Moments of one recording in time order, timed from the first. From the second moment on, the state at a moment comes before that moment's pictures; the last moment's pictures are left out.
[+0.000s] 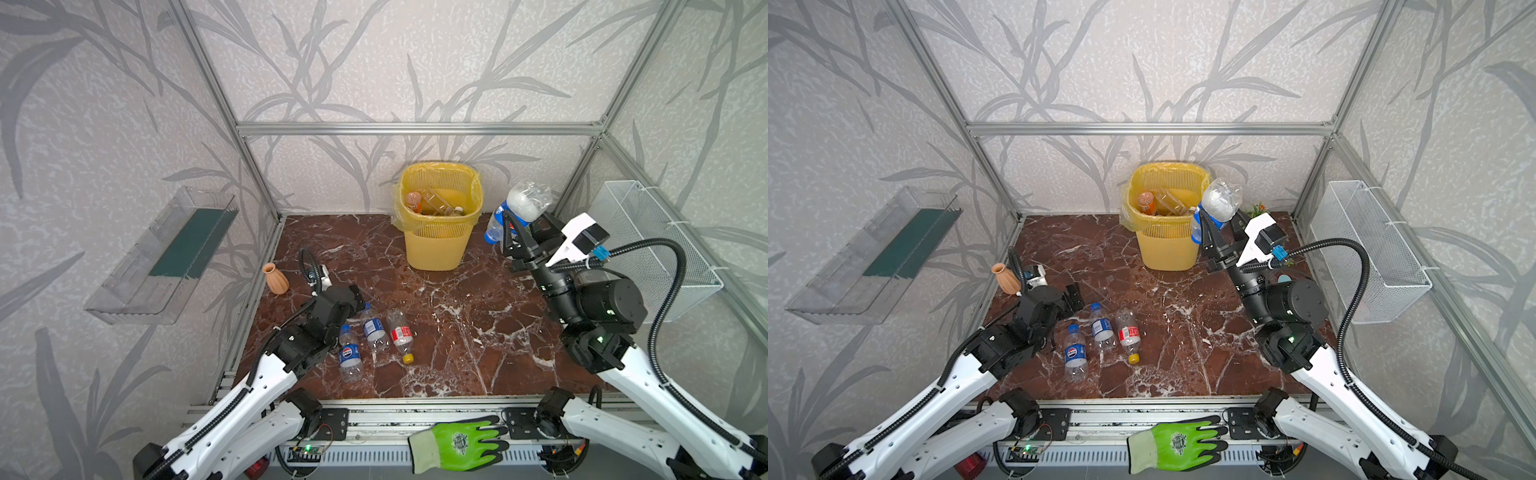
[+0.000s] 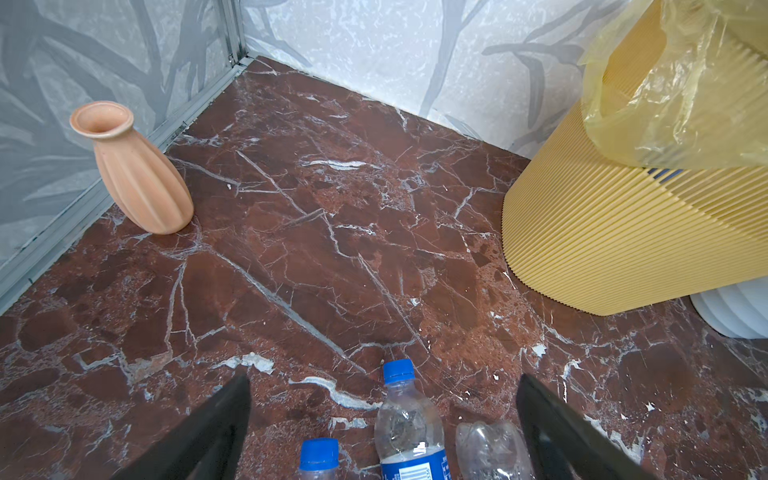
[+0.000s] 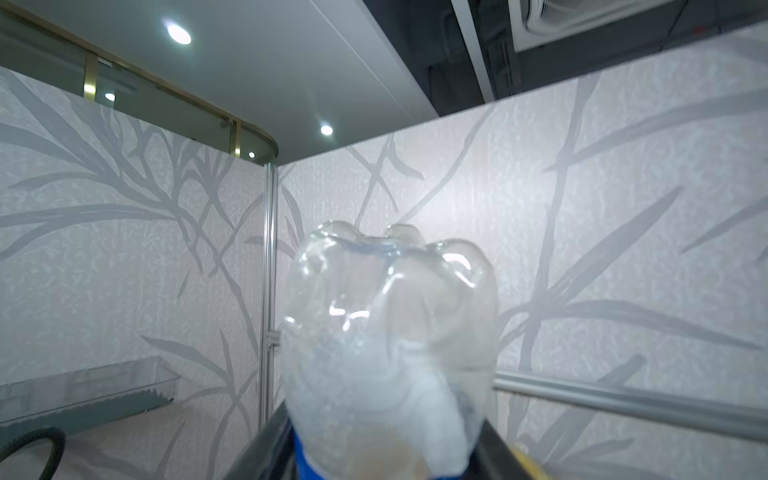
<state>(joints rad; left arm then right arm) -0.61 0.82 0.73 -0.56 -0.59 -0.70 0.73 0.90 1.01 0.51 0.15 -0.16</state>
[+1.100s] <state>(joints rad) -0.69 1.02 0.79 -0.52 -0.35 -0.74 0.35 1.14 1.05 0.09 0.20 0.01</state>
